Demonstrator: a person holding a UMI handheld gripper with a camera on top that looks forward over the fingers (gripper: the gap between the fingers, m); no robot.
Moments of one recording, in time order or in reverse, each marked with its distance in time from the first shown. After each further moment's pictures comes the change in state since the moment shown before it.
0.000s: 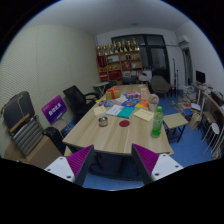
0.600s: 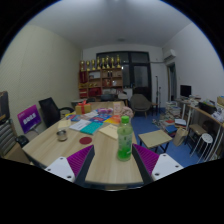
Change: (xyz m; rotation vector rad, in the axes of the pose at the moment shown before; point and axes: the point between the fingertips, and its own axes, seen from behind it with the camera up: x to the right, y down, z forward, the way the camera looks) arm 0.205 -0.014 0.145 0.233 0.211 -0.041
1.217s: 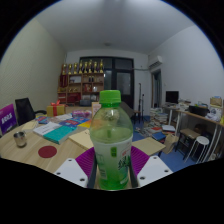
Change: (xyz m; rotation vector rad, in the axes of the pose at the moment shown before) arm 0.065 0.038 0.237 0.114 0.231 -0.016
